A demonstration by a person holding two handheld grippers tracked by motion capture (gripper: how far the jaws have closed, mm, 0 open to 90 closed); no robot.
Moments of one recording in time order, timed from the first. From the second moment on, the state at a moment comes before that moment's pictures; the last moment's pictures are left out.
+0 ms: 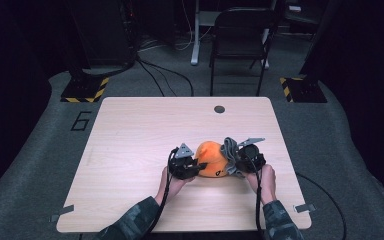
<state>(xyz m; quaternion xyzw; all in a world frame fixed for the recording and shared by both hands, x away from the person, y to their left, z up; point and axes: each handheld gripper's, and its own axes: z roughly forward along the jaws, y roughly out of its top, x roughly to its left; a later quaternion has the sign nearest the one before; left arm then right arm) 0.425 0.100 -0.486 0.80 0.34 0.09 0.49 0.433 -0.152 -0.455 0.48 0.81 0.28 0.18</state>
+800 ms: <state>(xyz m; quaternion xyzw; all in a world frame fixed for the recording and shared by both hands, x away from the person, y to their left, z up) 0.425 0.103 -0.487 0.80 0.34 0.09 0.49 0.408 -0.144 -0.392 0.44 0.78 0.40 0.19</state>
